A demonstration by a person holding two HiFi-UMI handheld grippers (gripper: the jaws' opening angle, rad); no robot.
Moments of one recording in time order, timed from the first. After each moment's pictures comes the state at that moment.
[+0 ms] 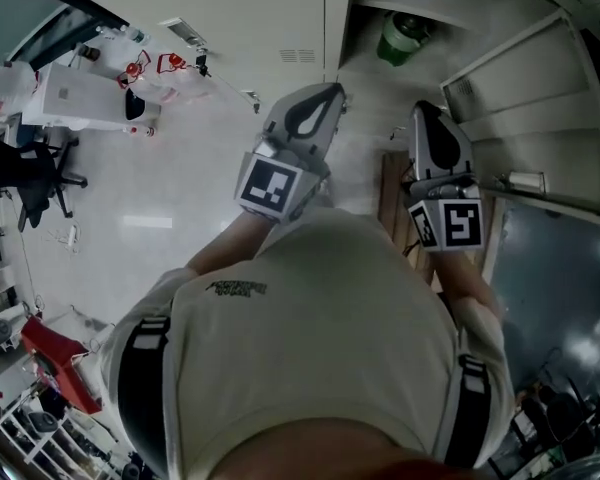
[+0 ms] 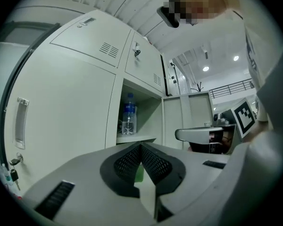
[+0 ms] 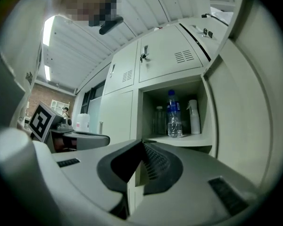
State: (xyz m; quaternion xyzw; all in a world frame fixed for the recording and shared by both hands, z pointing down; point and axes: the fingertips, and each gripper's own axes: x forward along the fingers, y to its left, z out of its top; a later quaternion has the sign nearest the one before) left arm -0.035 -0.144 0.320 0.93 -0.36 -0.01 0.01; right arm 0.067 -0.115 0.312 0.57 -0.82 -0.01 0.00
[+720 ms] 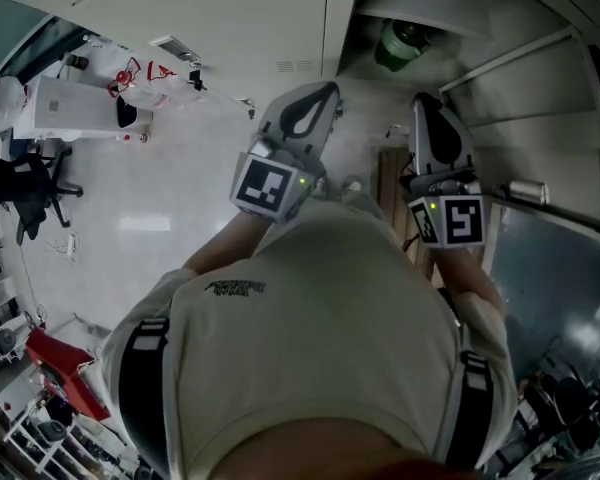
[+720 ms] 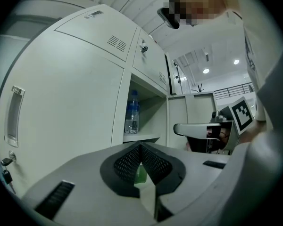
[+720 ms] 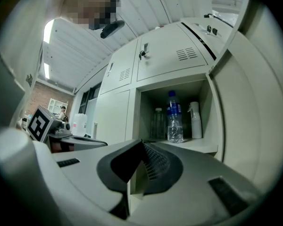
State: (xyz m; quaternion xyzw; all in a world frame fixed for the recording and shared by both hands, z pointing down) left arm -0.039 -0.175 0.328 0.94 -0.34 0.00 0.03; right arm 0.065 -0.148 0.303 0.58 -0.81 -0.02 0.00
